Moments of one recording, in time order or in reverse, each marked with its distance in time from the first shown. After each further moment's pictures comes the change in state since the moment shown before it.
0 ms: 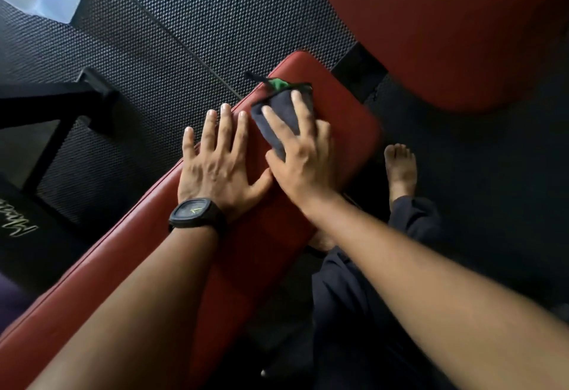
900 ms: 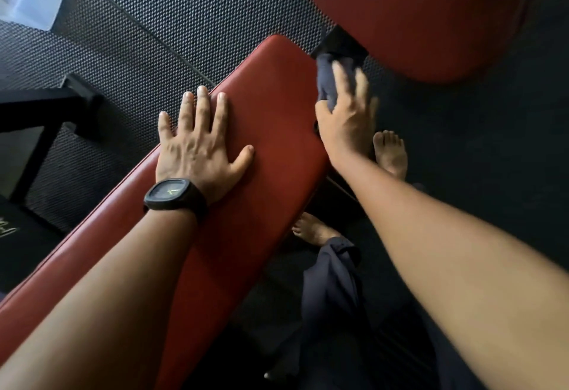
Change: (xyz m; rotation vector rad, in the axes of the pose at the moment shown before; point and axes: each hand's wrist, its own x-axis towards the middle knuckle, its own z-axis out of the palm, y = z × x) left_hand 0.004 0.002 0.003 0.070 0.011 -0.003; right_hand 0.019 0.094 0.000 -0.052 0.258 0.371
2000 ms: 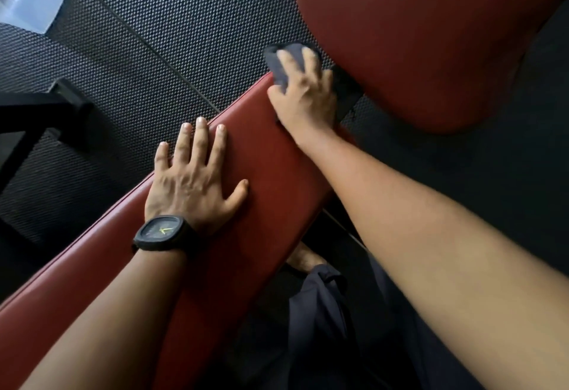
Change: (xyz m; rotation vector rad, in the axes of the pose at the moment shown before) left_hand 0.003 0.001 0.000 -0.026 -0.003 -0.010; right_hand 0.081 -0.071 0.030 -0.077 -0.177 -0.236
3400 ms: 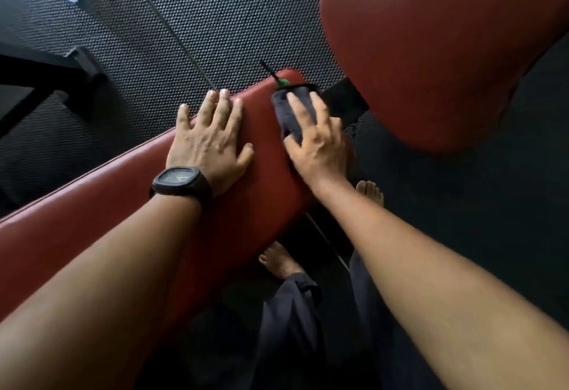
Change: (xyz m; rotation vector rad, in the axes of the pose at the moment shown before) left_hand 0.019 0.021 0.002 -0.090 0.042 -0.068; right_hand -0.085 0.033 -0.022 0.028 -0.015 -0.260
